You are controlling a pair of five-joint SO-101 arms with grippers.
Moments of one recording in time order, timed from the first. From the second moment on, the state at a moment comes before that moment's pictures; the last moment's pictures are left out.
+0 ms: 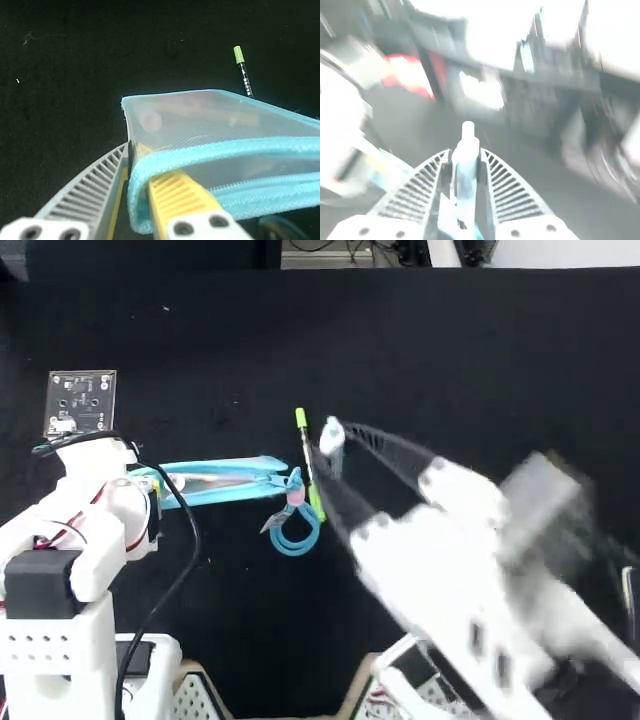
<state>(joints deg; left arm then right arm) -6.0 -58.9 26.2 87.7 -1.5 -37.9 -66.0 8.7 68.4 1.1</state>
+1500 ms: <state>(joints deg) -6.0 -58.9 26.9 87.4 -1.5 -46.9 -72.8 28.5 50.0 -0.6</state>
